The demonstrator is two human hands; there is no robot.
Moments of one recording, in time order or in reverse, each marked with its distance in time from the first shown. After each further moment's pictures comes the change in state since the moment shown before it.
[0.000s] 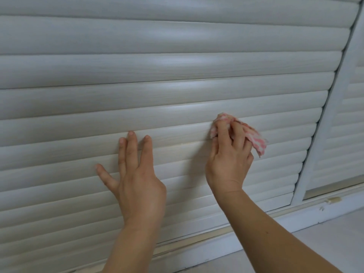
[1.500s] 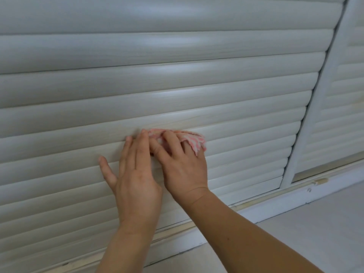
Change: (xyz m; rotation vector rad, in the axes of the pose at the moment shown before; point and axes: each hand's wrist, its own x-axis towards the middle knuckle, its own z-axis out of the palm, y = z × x) left_hand -0.017 0.000 0.013 -0.133 0.053 0.148; right_hand -0.044 -0.026 0.008 -0.066 -0.215 -0.514
